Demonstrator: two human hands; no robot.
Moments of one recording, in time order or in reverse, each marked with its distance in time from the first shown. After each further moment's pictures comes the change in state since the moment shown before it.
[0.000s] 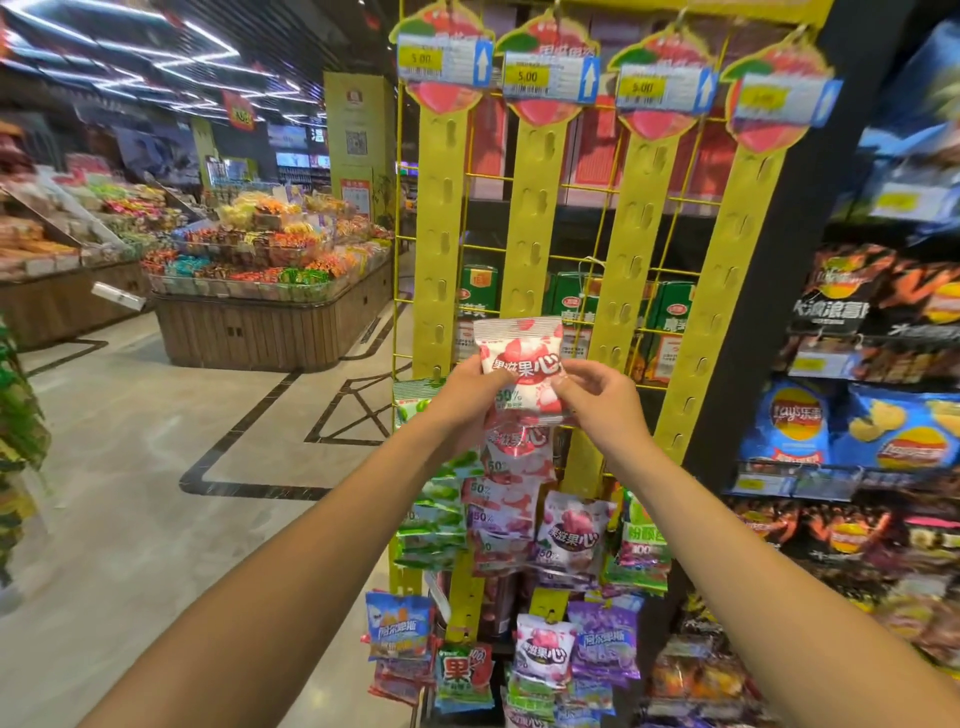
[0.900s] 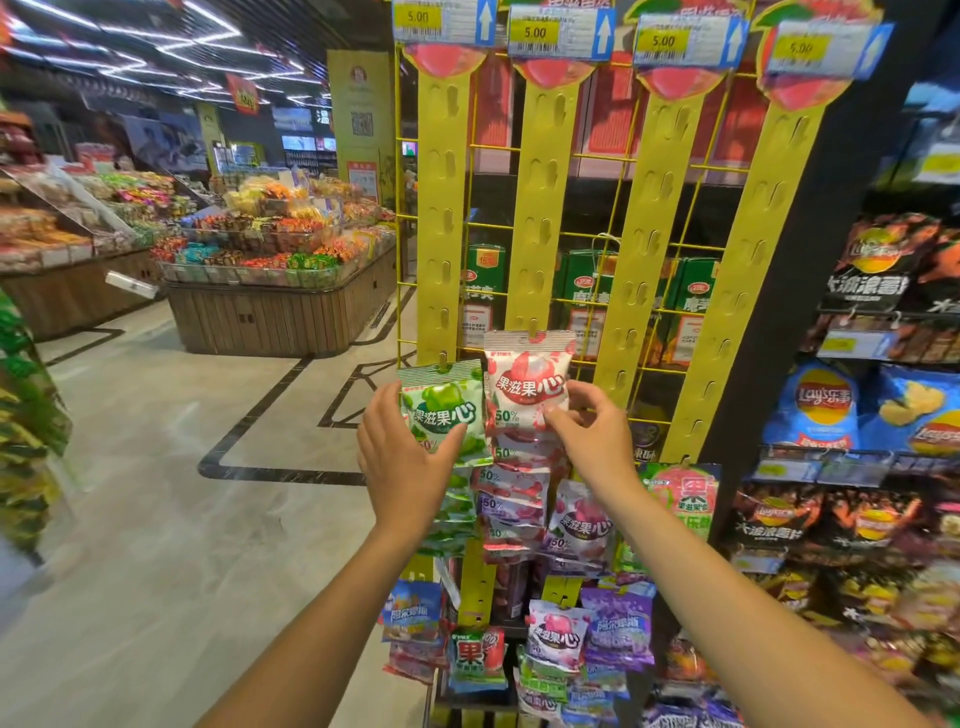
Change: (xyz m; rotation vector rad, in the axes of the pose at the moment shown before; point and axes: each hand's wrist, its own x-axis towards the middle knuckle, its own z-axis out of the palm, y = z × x) left_hand -0.040 -0.097 -0.063 0.868 0.790 0.372; right_hand -0.019 0.054 0.029 -0.025 0.083 0.017
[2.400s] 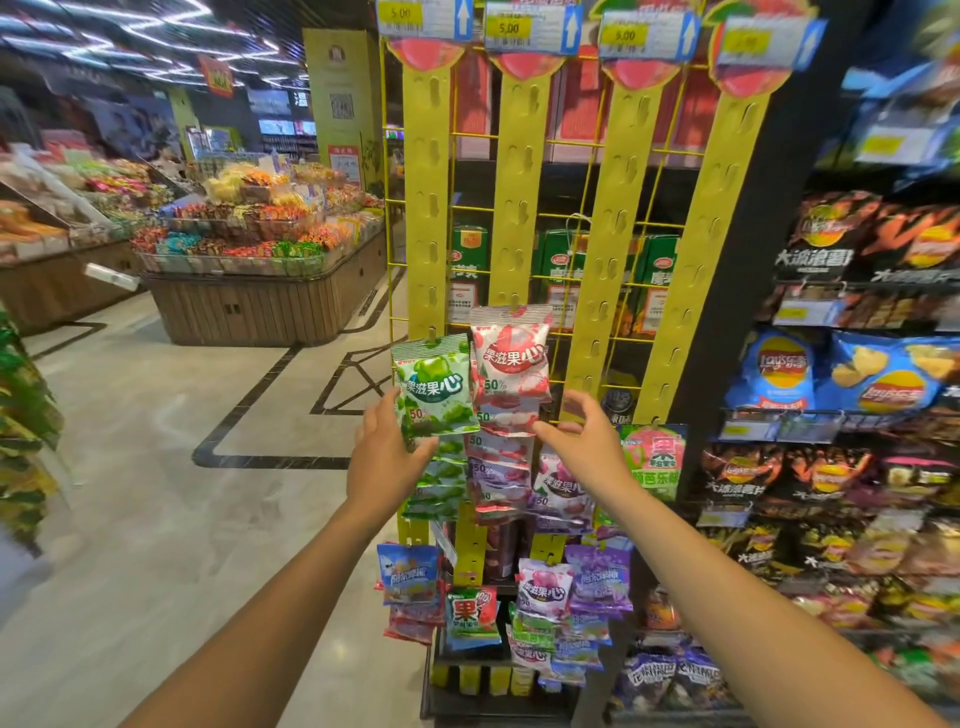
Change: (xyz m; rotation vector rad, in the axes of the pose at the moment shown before) left_hand -0.010 -0.033 -0.022 0.134 -0.337 0.025; right_hand -0.048 0.010 -0.029 -0.183 -0.147 0.119
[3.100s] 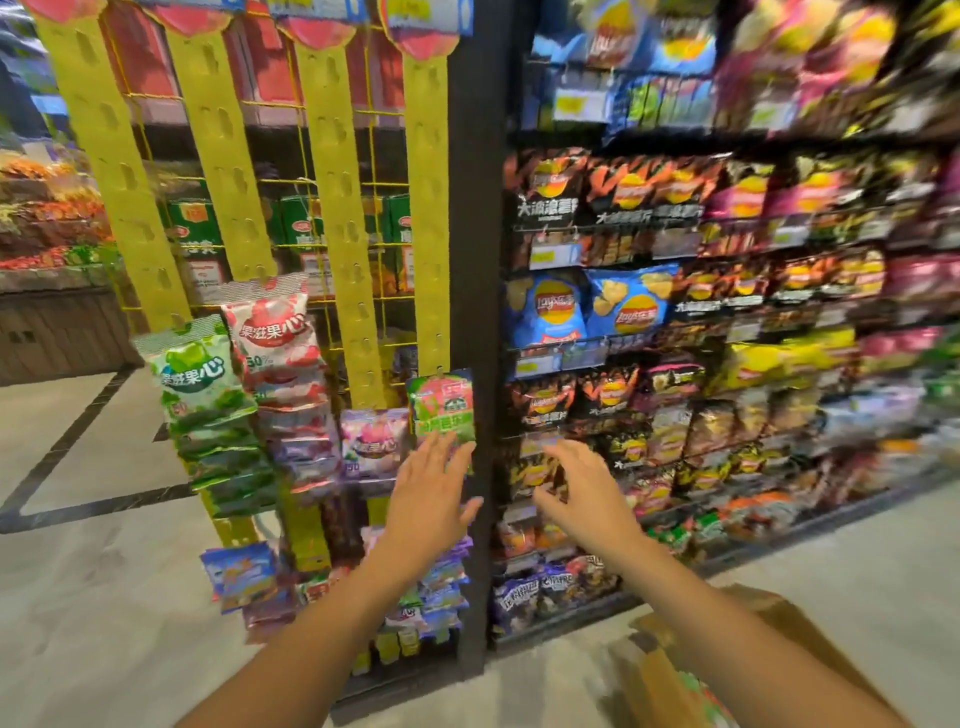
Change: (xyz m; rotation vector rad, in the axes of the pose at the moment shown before) left_hand -0.157 0.171 0.192 0.361 -0.349 0.647; right_hand -0.138 0.159 -0.217 -0.648 0.019 0.023
